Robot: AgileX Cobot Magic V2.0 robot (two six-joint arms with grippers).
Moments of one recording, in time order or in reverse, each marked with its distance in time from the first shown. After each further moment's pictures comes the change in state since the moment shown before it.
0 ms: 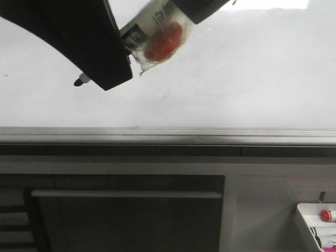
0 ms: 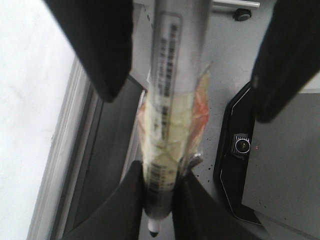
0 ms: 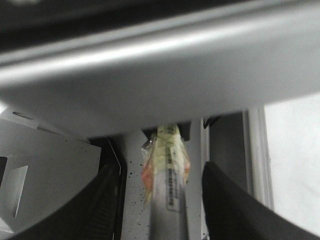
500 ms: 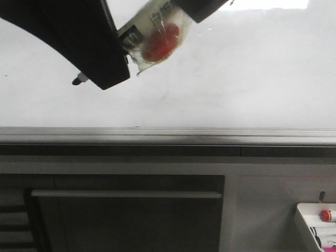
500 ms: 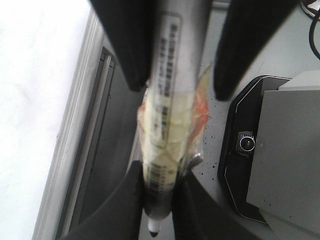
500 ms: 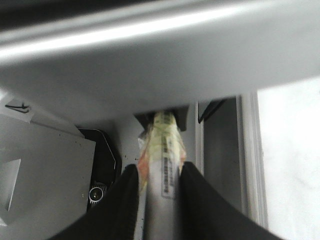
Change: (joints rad) left arm 0.000 0.000 0.000 0.017 0.000 0.000; right arm 0.000 0.000 -0.004 -0.031 0.000 0.000
